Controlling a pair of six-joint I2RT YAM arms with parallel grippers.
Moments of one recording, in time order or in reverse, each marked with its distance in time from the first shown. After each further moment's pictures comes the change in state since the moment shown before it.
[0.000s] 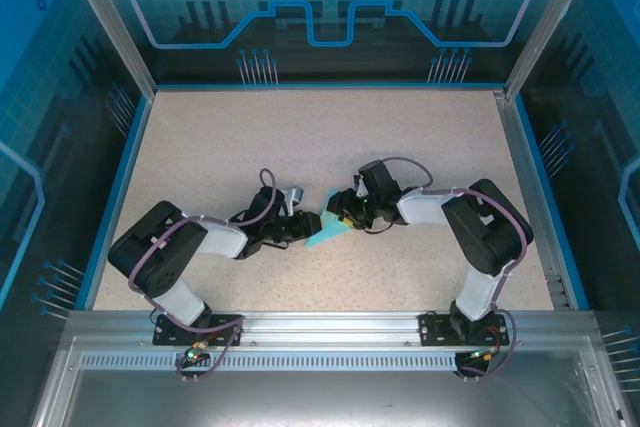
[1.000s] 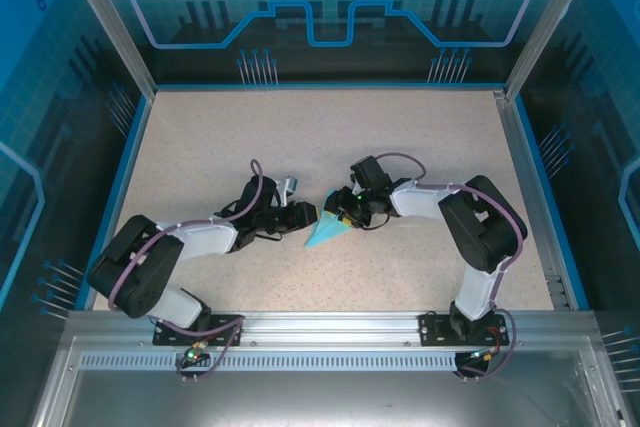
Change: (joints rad) left arm 0.057 -0.149 0.050 -0.206 0.031 0.040; right arm 0.021 0.036 0.115 -0.194 0.063 -0.010
